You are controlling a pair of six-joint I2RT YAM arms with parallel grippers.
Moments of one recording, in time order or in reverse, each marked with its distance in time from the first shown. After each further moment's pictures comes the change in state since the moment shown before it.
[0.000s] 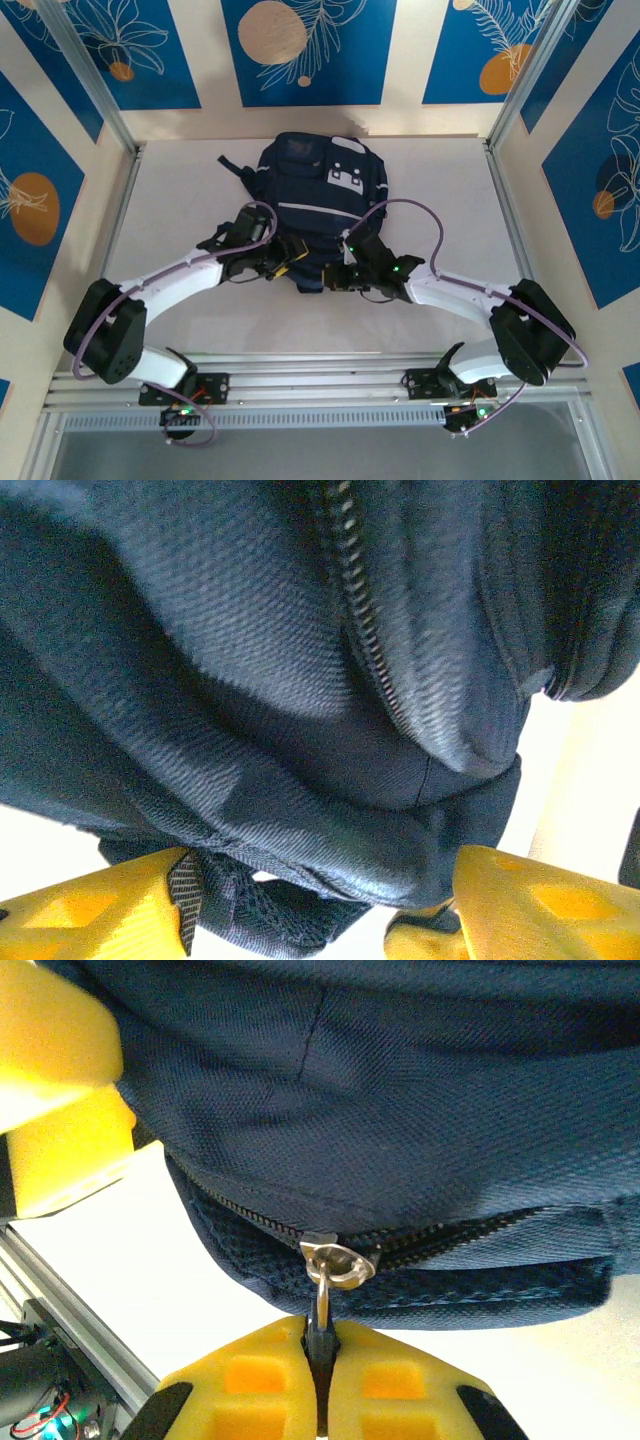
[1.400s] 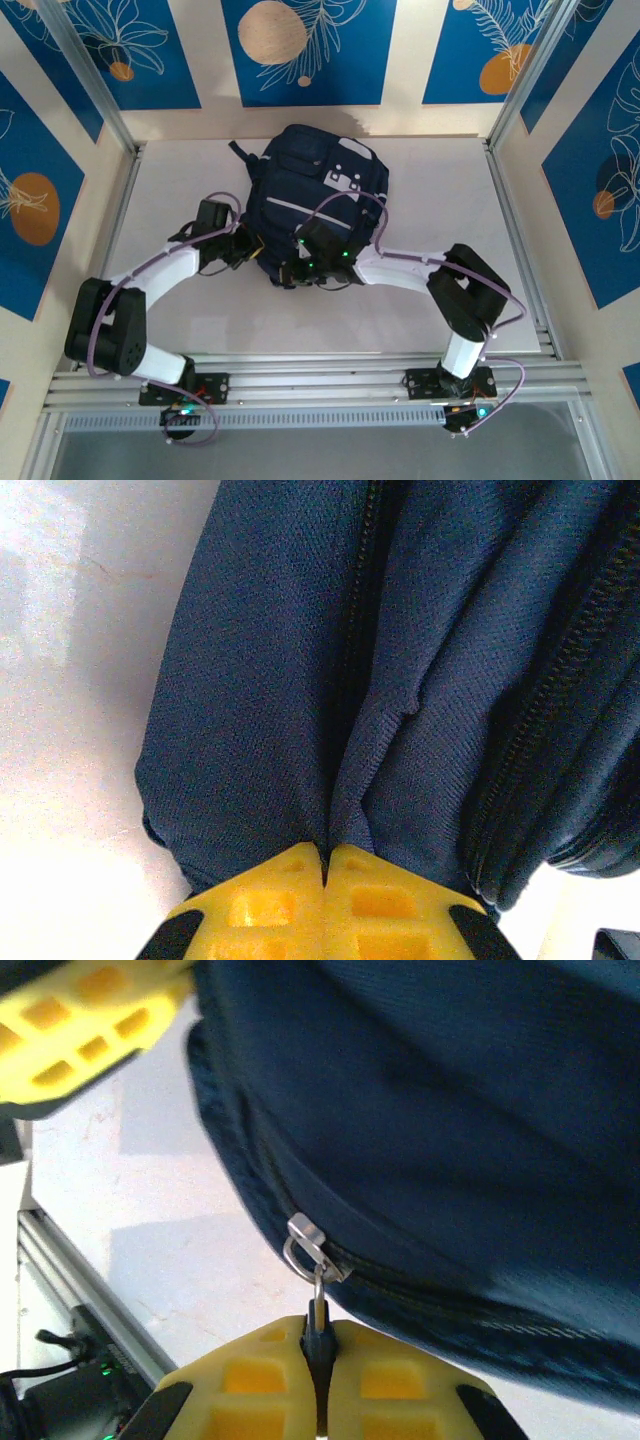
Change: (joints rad) left arm 0.316 0.002 -0.035 -0.024 0.051 0.139; right arm 0.117 0.342 0.303 0.002 -0.026 0.085
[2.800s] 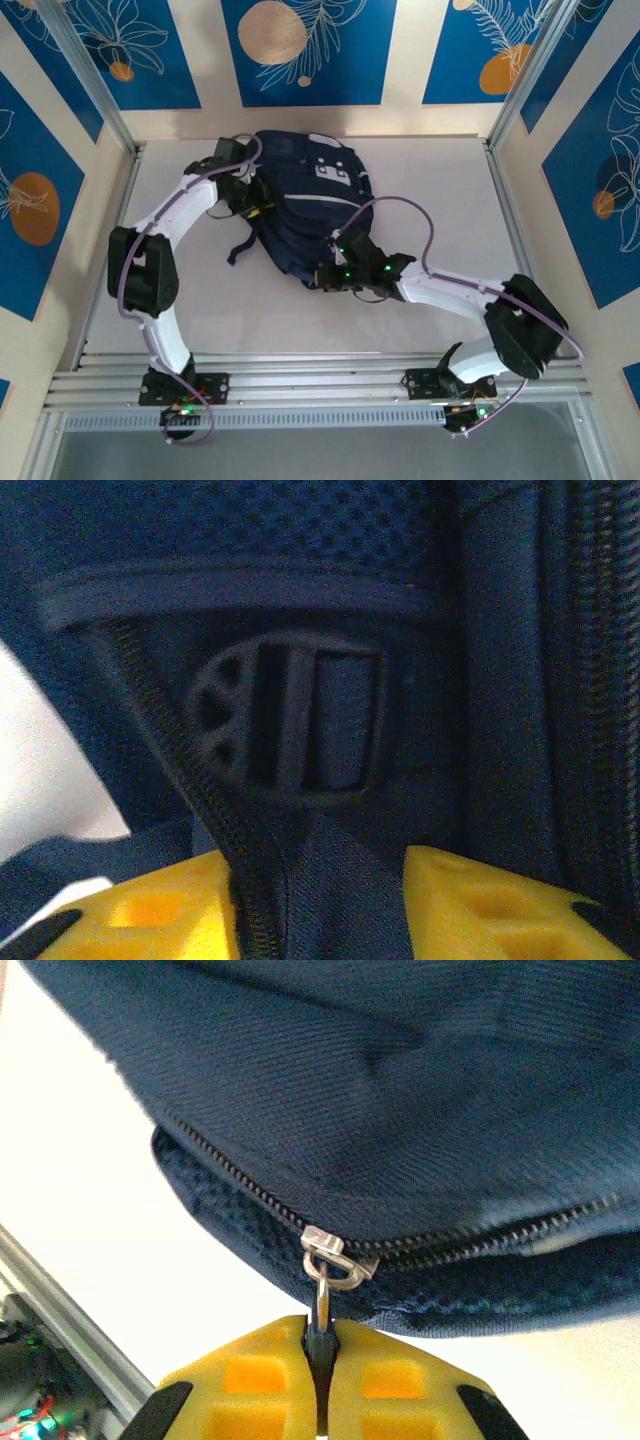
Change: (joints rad) left arm -0.004 0.422 0.758 -0.491 -0.059 0.349; right arm -0.051 -0.266 -0.216 -0.017 0.075 -0.096
